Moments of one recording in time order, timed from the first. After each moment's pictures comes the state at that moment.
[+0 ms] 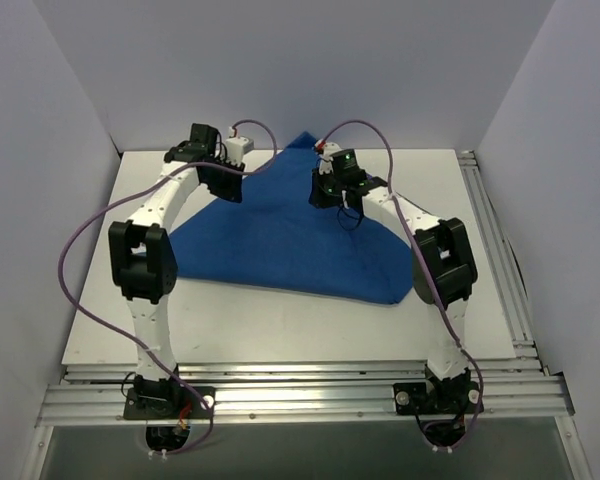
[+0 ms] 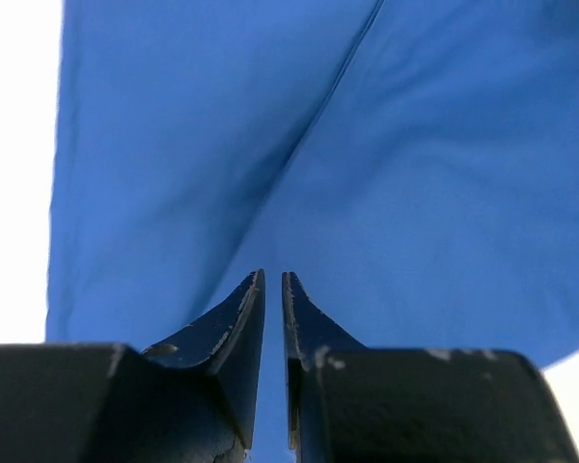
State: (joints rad) left arm -0.19 2.09 1.94 -0.83 0.34 0.24; right arm 0.43 2.06 1.62 -0.22 -0.18 0.18
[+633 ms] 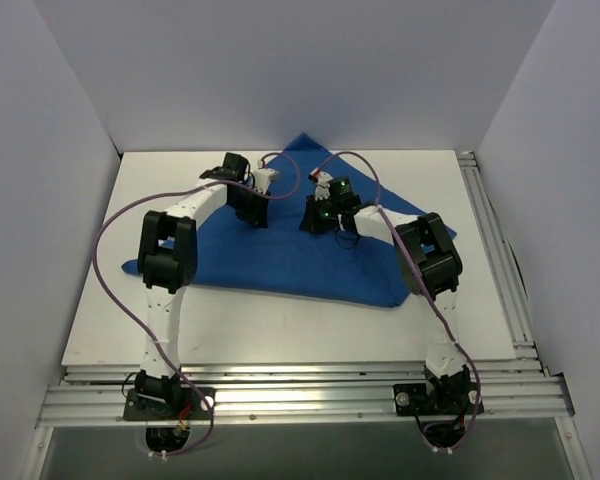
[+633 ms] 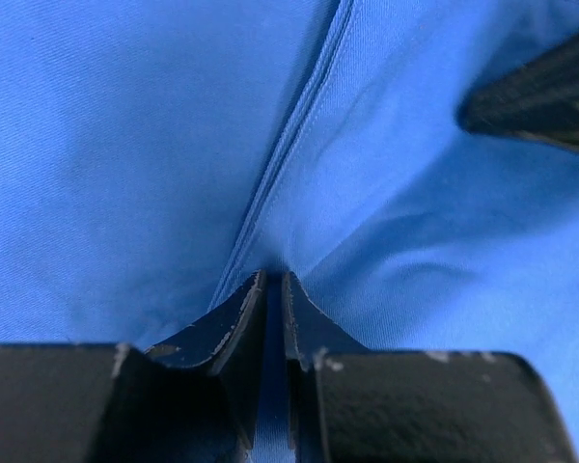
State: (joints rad) left arm -0.29 2.36 1.96 -0.73 0.44 0.20; right arm 0.44 2.21 1.49 0.00 -0.40 0.22
